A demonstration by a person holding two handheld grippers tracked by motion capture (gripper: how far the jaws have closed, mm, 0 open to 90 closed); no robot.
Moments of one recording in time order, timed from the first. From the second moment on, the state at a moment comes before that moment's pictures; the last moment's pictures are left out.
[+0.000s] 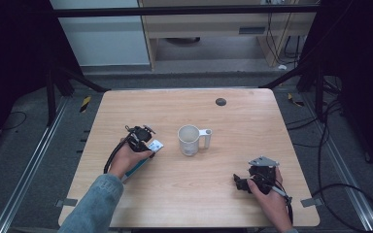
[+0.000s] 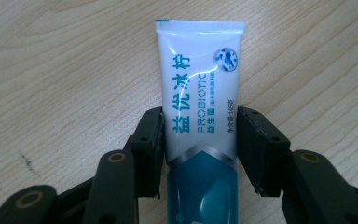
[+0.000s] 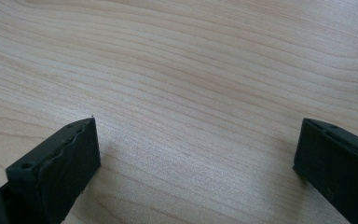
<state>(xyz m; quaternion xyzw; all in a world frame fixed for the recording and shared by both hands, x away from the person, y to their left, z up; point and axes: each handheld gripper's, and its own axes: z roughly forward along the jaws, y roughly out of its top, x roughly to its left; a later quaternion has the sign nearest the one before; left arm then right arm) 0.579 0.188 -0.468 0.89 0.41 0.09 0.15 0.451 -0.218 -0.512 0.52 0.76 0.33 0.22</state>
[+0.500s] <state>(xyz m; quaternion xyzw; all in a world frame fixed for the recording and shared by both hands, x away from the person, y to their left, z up) 0.581 0.184 -0.462 0.90 0.41 0.07 0.14 0.451 -0.218 -0.512 0.52 0.76 0.33 0.22</state>
